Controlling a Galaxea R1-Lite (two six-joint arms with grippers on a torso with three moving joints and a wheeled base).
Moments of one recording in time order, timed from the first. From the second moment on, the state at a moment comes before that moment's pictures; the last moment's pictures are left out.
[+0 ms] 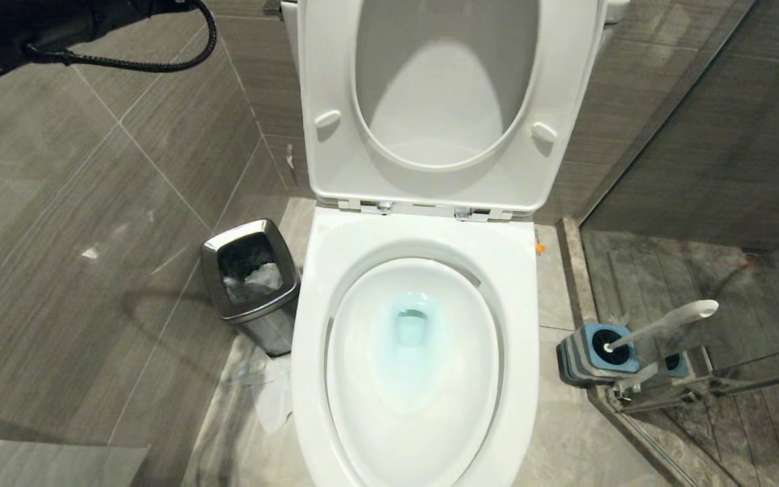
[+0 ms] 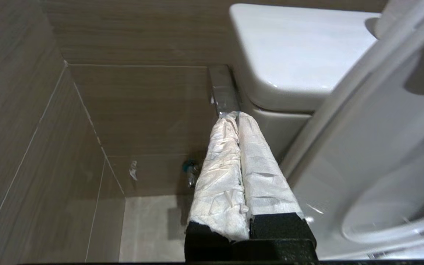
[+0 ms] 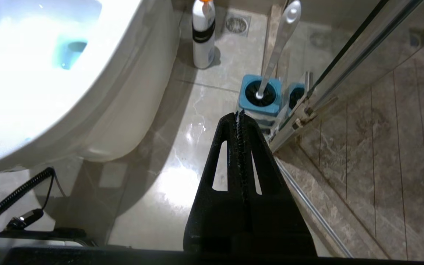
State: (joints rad) left arm -0.25 1.77 -1.93 -0.19 -0.09 0.01; right arm 0.00 0.00 0.00 0.00 0.00 -0.02
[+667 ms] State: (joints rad) left arm -0.30 1.78 -1.93 -0.44 -0.01 0.00; right arm 0.00 0.00 0.00 0.00 0.00 -0.01
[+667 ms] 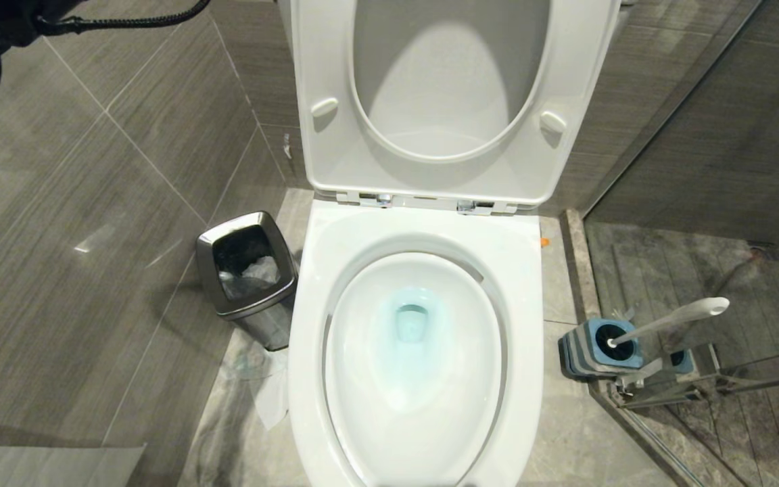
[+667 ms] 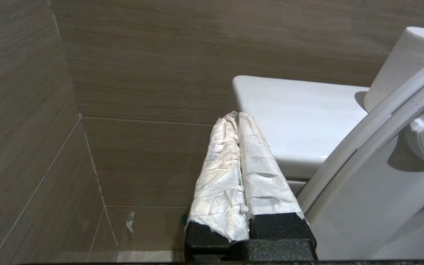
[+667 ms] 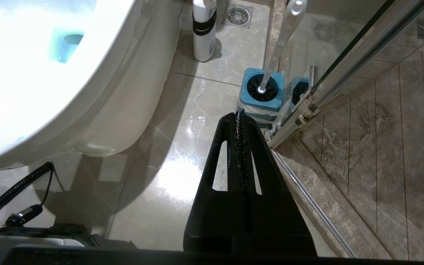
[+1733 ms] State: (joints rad) left arm -0.37 1.78 -1.93 -0.52 0.07 0.02; right arm 0.00 0.00 0.00 0.00 0.00 -0.01
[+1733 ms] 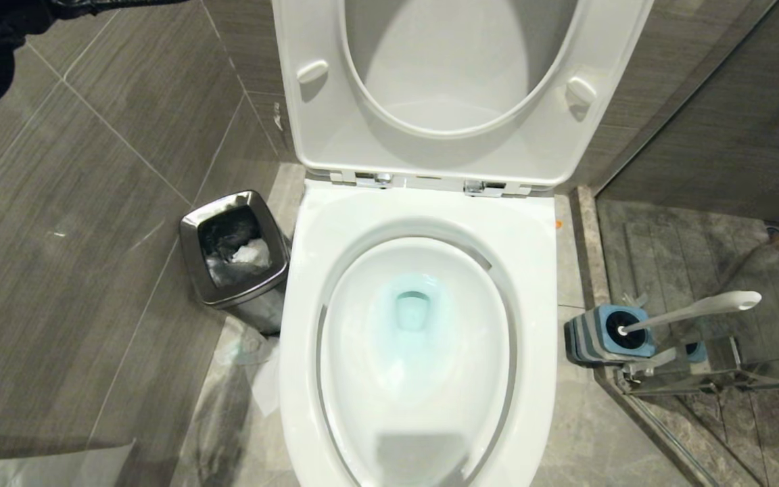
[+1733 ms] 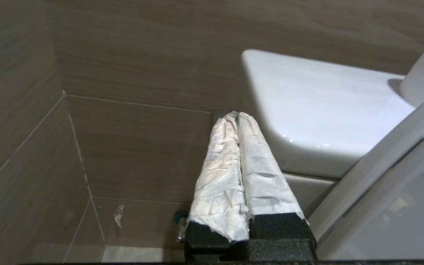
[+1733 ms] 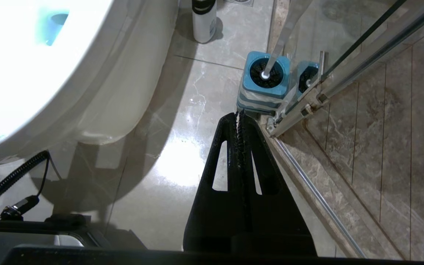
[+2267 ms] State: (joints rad) left arm -0.38 1.76 -1.92 -0.52 0.09 0.02; right arm 0.00 0.00 0.00 0.00 0.00 -0.02
